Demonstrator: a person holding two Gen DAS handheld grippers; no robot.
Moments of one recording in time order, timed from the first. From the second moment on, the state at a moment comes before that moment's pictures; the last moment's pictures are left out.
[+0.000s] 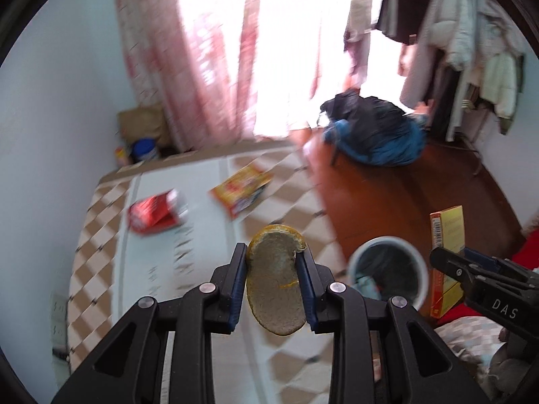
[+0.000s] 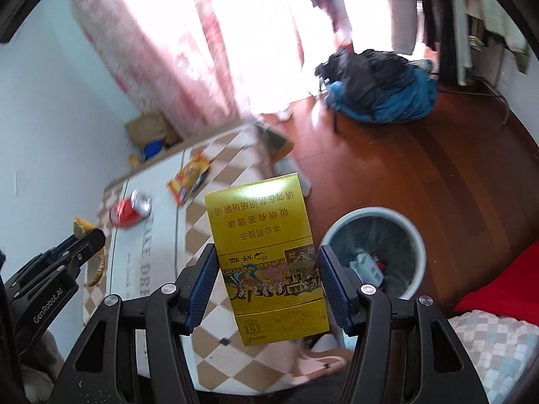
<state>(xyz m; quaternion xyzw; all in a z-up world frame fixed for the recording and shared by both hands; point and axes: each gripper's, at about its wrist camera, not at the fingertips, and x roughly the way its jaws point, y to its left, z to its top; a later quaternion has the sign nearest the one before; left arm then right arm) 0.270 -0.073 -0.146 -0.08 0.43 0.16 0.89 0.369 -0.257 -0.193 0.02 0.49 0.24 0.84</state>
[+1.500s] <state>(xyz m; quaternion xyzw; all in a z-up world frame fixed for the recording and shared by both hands) 0.440 -0.233 -0.319 -0.03 0.59 0.06 0.80 0.500 -0.445 -0.407 0.05 0.63 0.05 0.77</state>
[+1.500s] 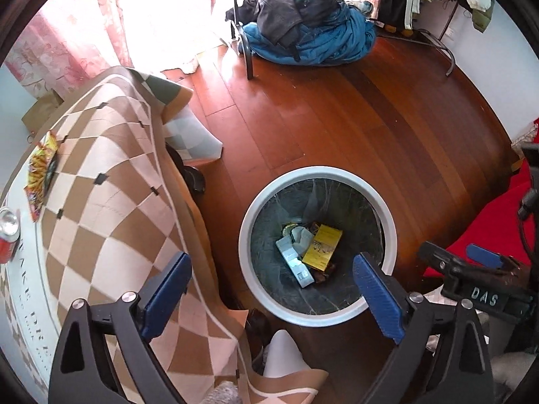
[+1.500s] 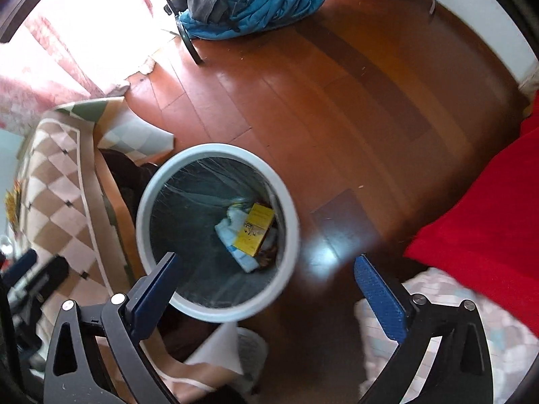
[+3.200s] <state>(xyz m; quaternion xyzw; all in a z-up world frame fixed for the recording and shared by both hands) 0.264 0.111 -0.192 -0.17 0.49 0.33 0.79 0.430 -0.104 -0.236 0.05 0.59 0.24 0.77</state>
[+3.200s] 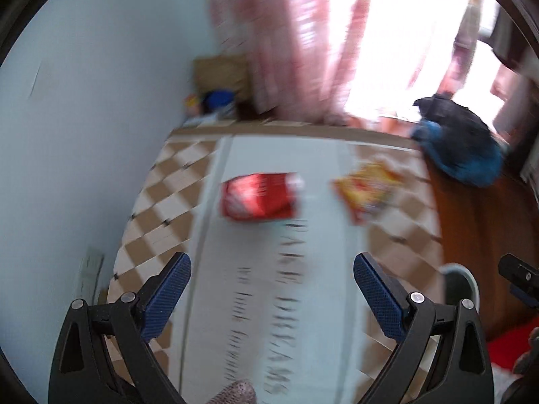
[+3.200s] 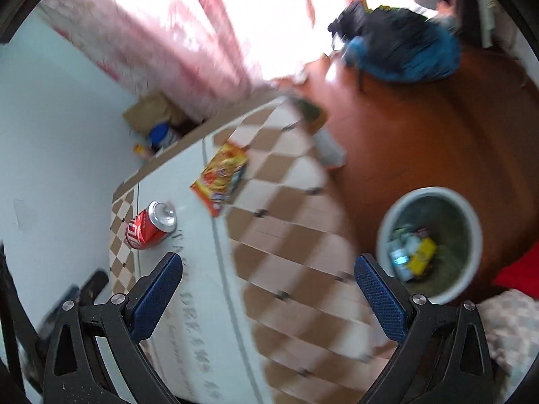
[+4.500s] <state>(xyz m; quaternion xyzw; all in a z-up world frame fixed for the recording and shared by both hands) 0.292 0.215 -0.252 -0.25 0.44 0.36 0.79 0.502 0.045 -0.317 -0.06 0.58 0.26 0.77</state>
